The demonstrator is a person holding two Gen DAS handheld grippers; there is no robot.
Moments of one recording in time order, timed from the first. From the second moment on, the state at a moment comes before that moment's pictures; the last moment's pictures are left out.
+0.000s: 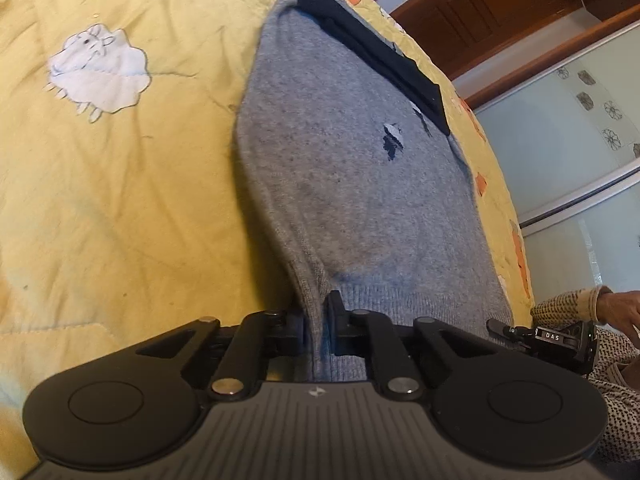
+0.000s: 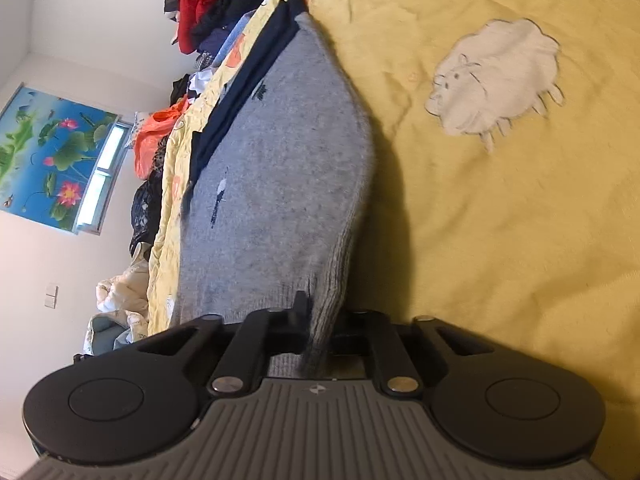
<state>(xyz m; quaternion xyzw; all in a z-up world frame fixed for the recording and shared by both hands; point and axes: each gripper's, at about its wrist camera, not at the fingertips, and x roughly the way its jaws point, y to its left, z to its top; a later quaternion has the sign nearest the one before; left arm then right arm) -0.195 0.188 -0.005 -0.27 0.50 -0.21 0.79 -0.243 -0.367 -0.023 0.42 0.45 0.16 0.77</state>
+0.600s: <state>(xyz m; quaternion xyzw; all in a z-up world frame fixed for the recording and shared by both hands) -0.173 0.188 0.053 -0.31 0.43 -0.27 0.80 -0.209 -0.360 0.037 0.50 0.33 0.26 0.76</state>
